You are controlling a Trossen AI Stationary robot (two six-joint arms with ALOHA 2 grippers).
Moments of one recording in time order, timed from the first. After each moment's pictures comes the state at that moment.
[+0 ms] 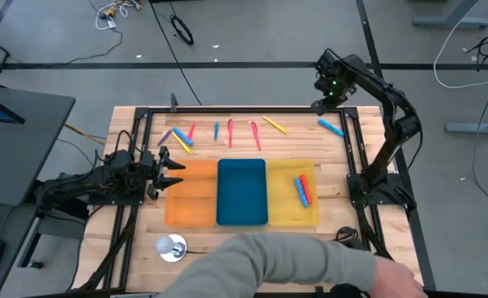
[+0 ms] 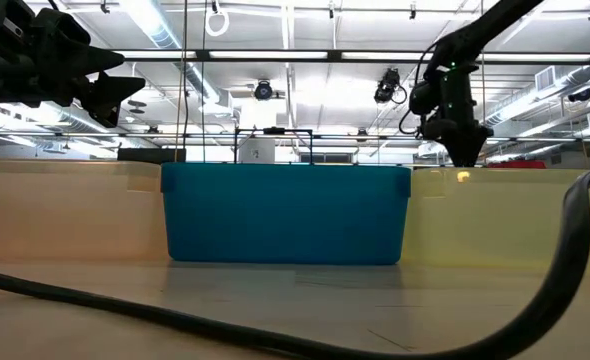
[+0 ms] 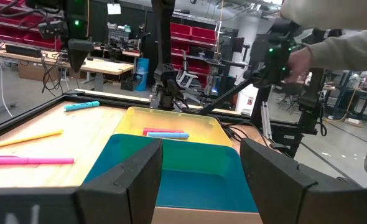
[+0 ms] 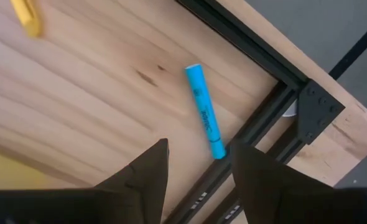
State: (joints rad) left arm 0.24 0.02 0.01 0.10 0.29 -0.20; right arm -1.10 1.74 1.51 -1.33 0.06 -0.14
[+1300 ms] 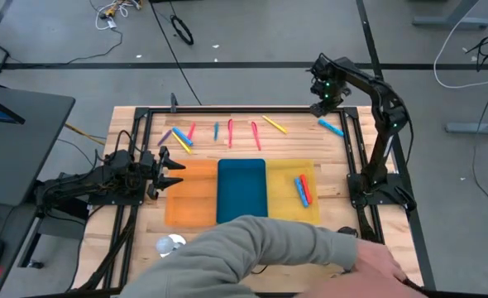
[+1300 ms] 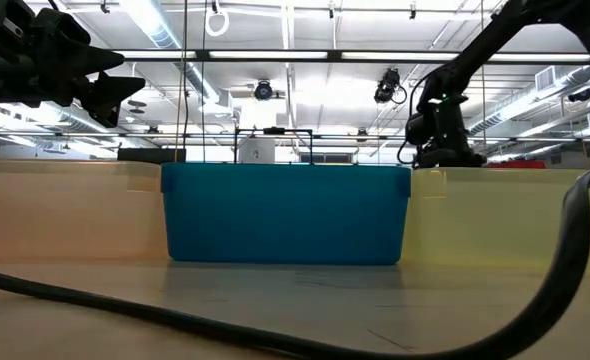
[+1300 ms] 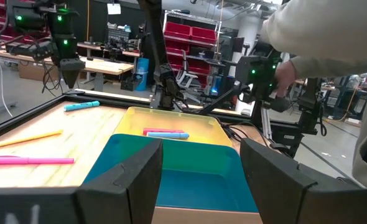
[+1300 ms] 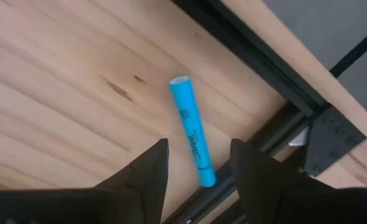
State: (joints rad) left arm 0.24 0.02 0.01 0.10 0.29 -0.20; right arm -1.13 1.92 1.51 -1.26 0.08 -0.22
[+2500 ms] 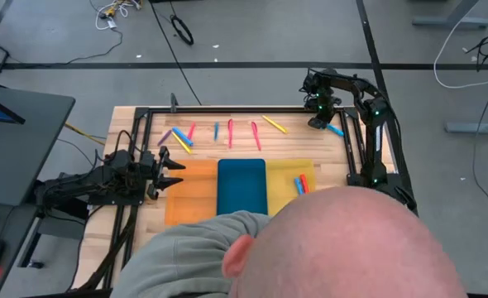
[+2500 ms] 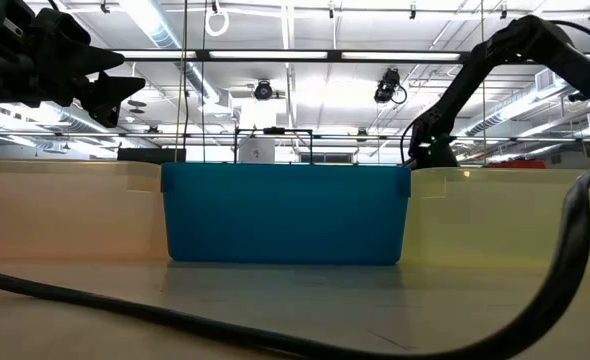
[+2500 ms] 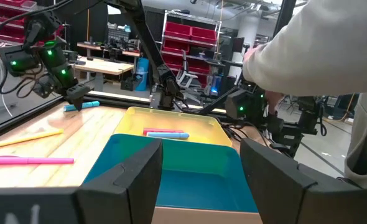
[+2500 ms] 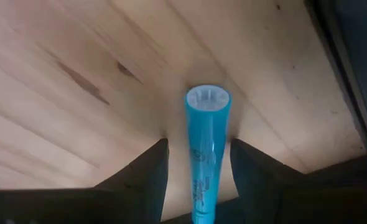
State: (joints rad) left arm 0.24 0.02 0.01 0.10 0.29 -0.20; right arm -1.13 2.17 1.51 -1.28 0.12 -0.40
